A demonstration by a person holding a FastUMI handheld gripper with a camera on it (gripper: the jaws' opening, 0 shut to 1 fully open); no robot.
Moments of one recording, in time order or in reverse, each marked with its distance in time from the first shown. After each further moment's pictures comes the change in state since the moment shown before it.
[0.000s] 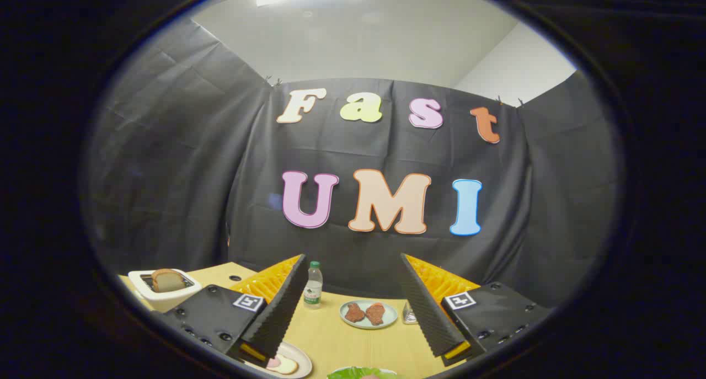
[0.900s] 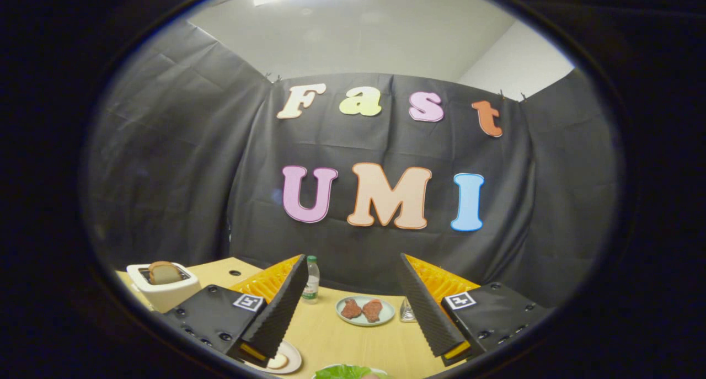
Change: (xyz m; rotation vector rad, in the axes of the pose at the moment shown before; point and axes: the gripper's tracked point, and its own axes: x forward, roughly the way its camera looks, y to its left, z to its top) arm 0.005 -0.023 -0.011 -0.008 0.035 0.038
